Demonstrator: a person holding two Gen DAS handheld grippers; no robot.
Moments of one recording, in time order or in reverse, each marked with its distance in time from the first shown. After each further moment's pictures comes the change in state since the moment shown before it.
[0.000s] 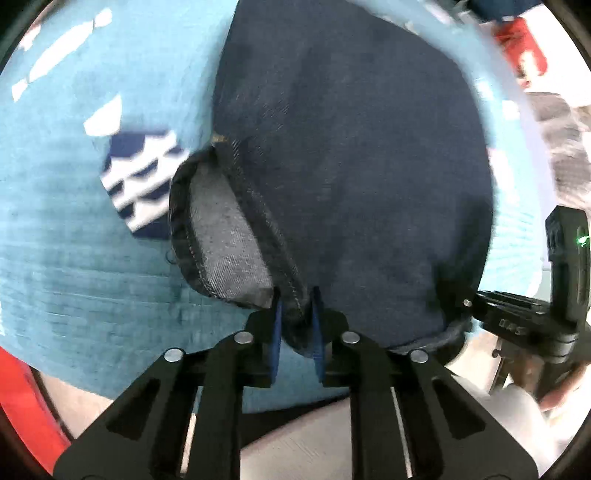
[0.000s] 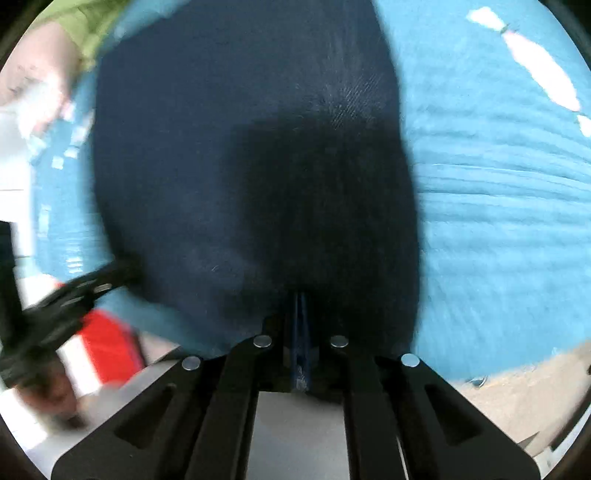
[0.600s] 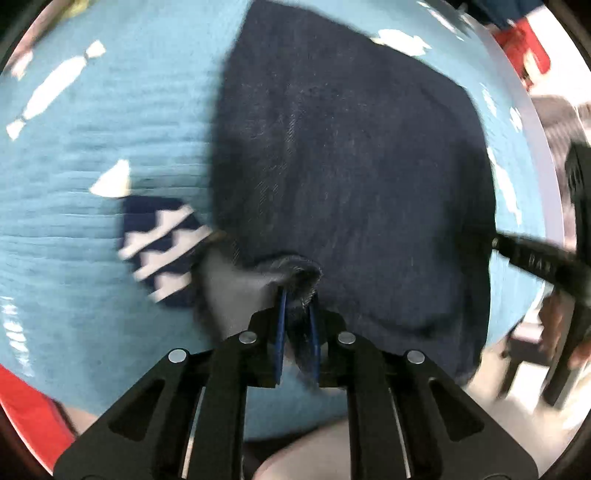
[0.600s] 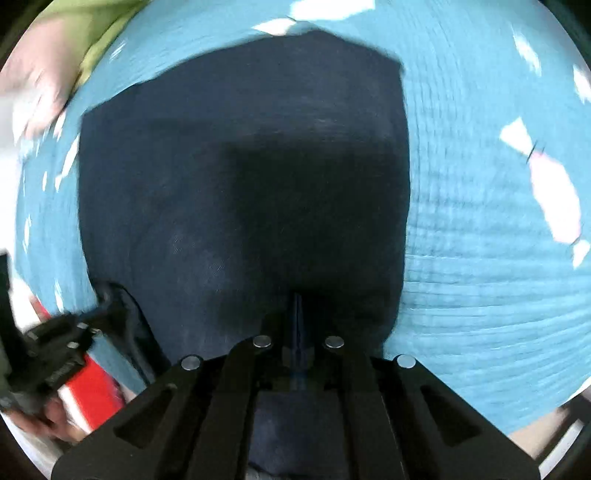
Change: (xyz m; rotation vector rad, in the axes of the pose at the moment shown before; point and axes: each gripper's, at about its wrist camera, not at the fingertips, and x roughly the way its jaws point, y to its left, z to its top) left arm -0.046 -0.007 0.029 0.071 -0.065 0.039; right arm -0.040 0.056 0.033 -0.153 -0.131 -0.102
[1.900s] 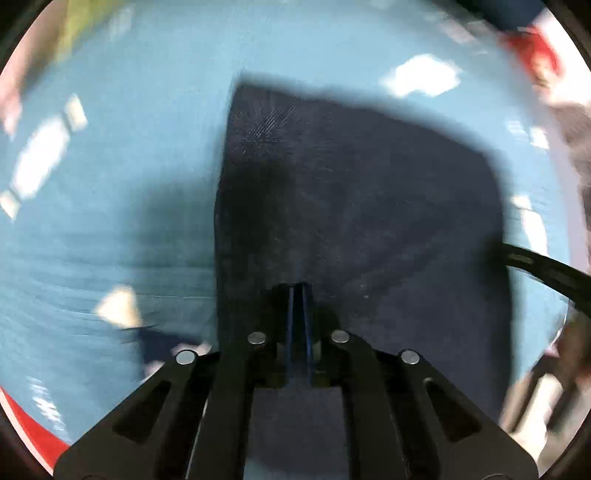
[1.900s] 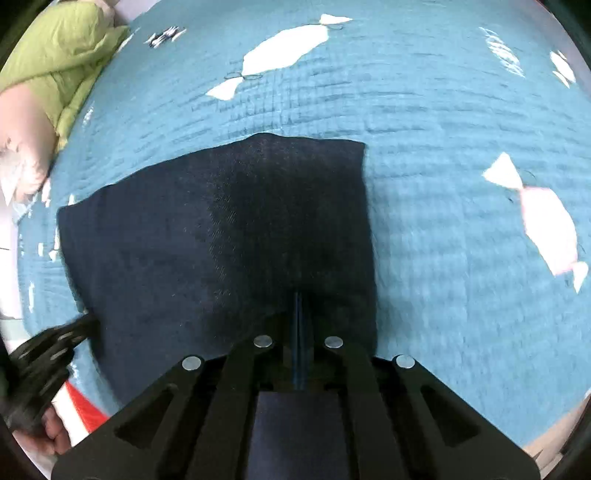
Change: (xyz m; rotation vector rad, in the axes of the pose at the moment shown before) left arm 0.043 -0.024 0.101 -0.039 -0.024 0.054; right arm 0.042 0.033 0.077 0.130 -0.086 -0.010
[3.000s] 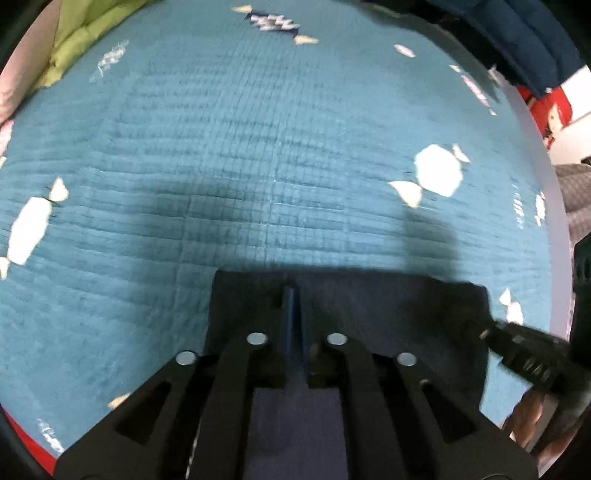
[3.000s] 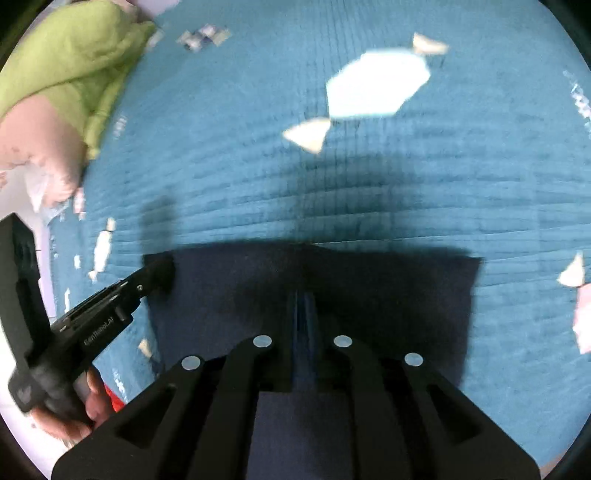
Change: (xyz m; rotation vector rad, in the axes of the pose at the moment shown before) left arm -0.060 -0.043 0.102 -0.026 -0.129 -0.018; right arm -0.003 -0.004 0.076 -0.002 -0.016 0.239
